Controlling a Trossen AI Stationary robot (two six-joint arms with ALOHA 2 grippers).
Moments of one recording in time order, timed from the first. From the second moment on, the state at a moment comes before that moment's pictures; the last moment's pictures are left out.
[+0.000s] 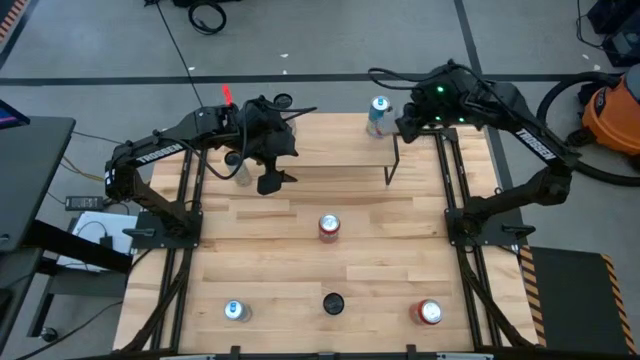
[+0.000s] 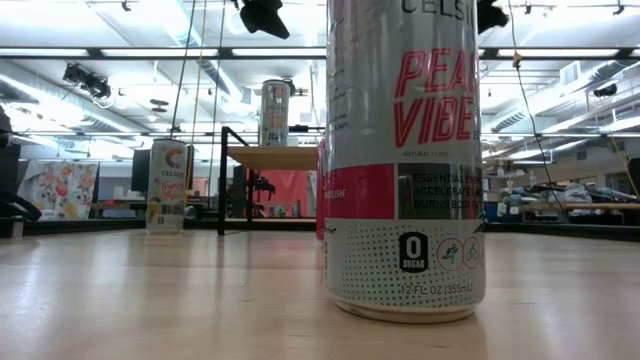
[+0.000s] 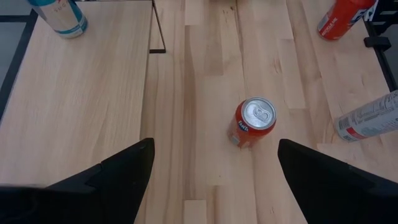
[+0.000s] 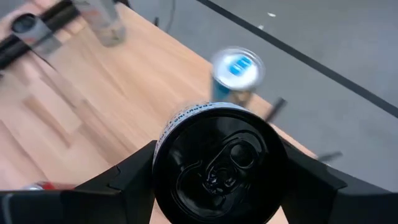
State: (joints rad) left arm 0.28 1.48 1.72 -1.06 0.18 0.23; right arm -0.53 1.28 1.72 -1.23 0.18 0.27
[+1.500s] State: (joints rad) left arm 0.28 1.48 1.72 -1.06 0.18 0.22; right arm -0.48 1.52 1.72 -1.15 0.09 0.20
